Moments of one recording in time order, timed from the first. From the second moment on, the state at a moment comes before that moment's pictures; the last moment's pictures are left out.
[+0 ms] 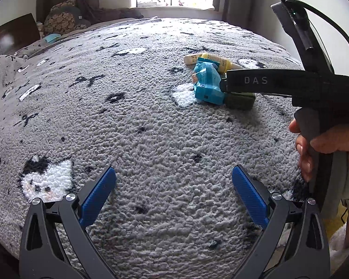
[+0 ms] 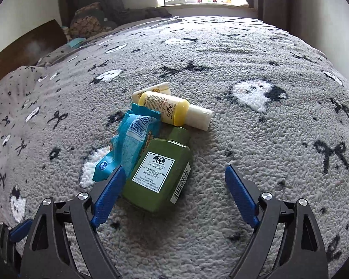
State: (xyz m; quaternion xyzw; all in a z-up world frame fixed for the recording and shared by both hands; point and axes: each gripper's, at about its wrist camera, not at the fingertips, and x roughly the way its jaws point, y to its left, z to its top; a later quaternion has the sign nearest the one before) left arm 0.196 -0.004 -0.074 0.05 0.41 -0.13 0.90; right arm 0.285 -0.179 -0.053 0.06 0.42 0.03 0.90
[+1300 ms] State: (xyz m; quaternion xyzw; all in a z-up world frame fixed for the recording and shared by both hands) left arm 0.320 -0.081 -0.073 0.03 0.43 -0.14 0.89; right arm 0.200 -0.262 -0.020 0.04 0.37 0.05 0.93
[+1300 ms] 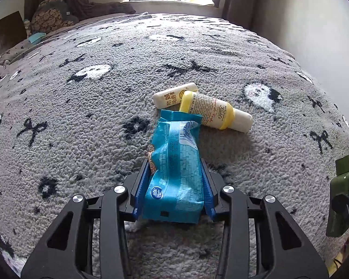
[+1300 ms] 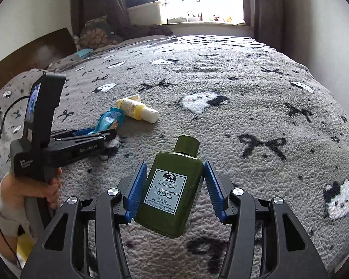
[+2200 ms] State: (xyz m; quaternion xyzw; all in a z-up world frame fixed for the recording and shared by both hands) left arm 0.135 -0.050 -0.010 0.07 0.35 -0.19 0.91; right arm 0.057 -0.251 0.019 0.00 0.31 0.06 0.95
